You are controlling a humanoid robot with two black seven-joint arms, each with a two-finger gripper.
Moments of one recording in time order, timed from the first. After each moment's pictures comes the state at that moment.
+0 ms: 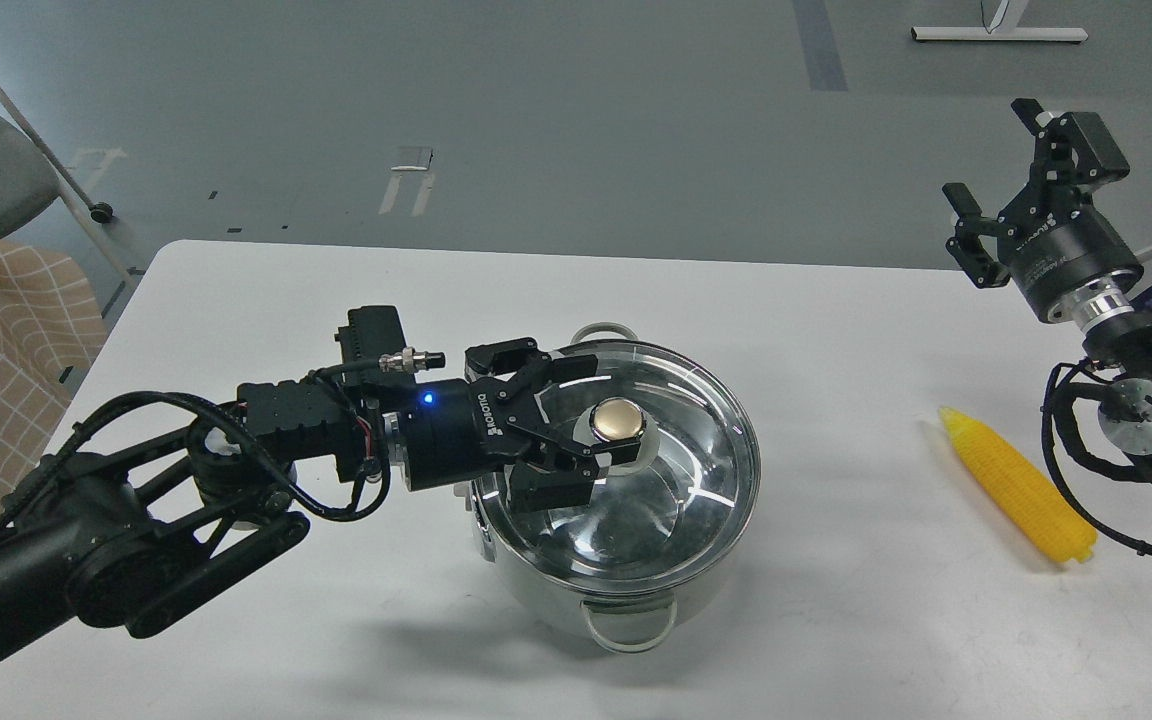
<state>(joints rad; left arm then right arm) -0.49 0.48 -0.69 -1.52 2.18 -0.07 -0.49 0.76 -0.53 0.55 0.86 -0.17 0.23 0.49</state>
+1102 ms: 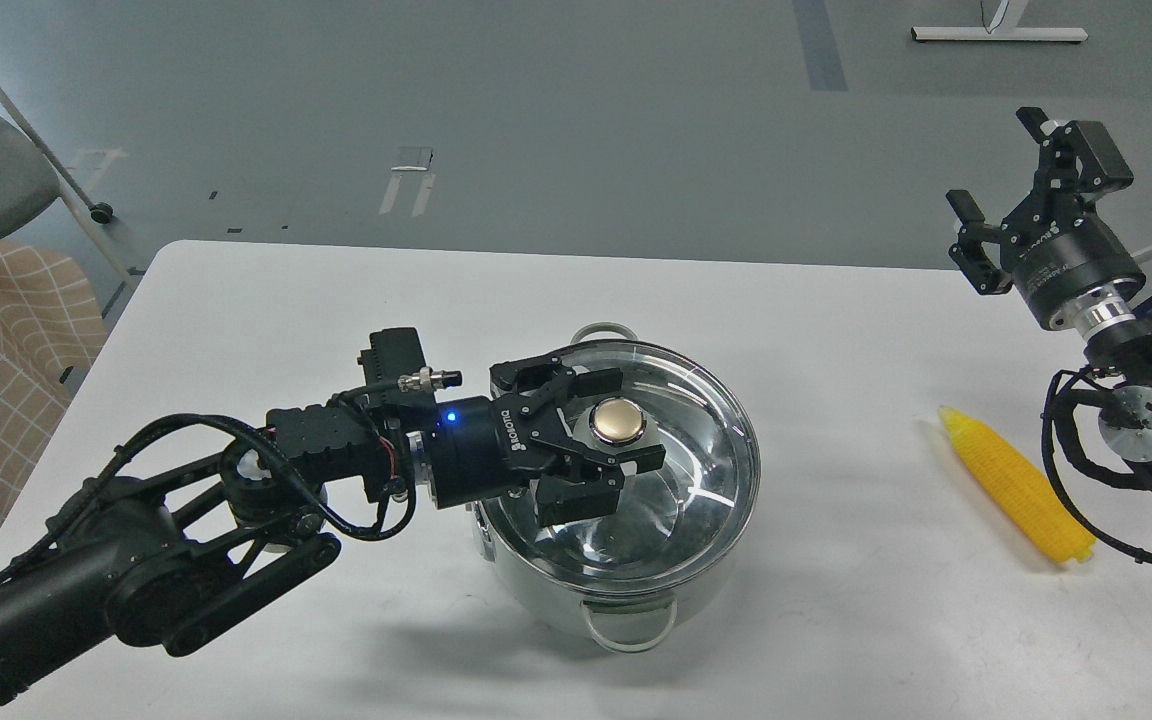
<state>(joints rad) -0.45 0.41 -0.69 -1.47 2.18 -0.01 -0.49 0.73 -0.53 0.57 0.86 -0.17 0.23 0.49</state>
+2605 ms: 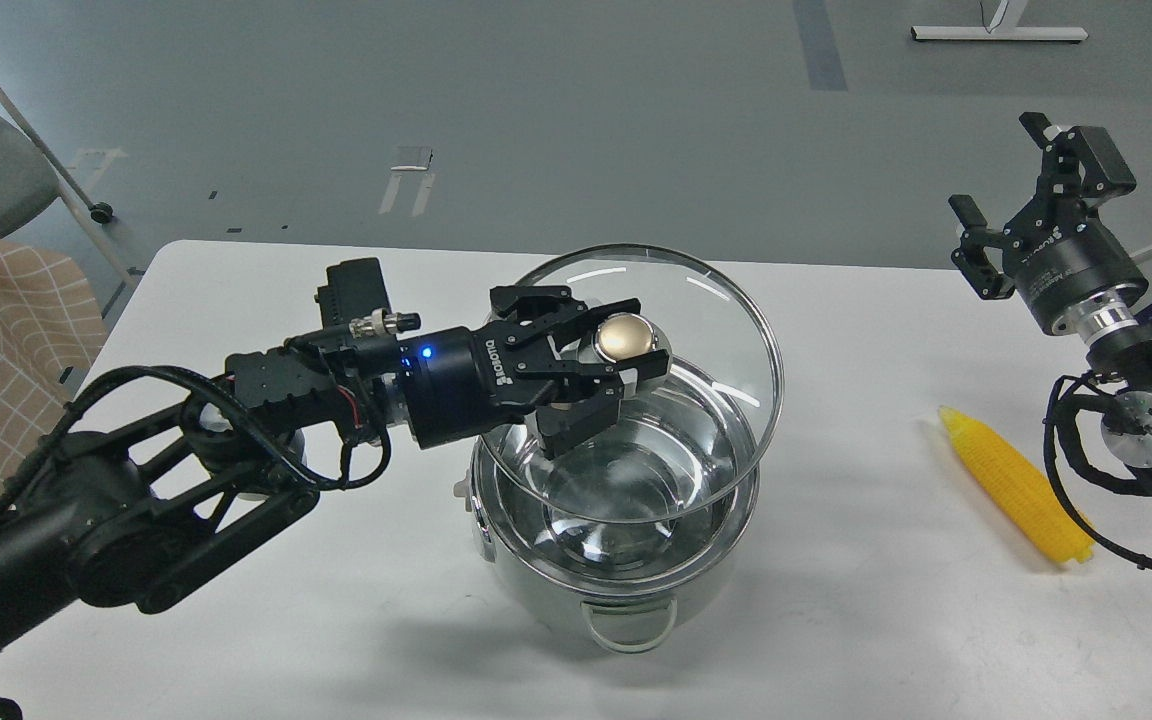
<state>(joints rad) -0.54 0.50 -0.78 -1.60 2.18 -0.02 -0.49 0.72 -0.54 0.58 0.87 -0.17 0.23 0.49</state>
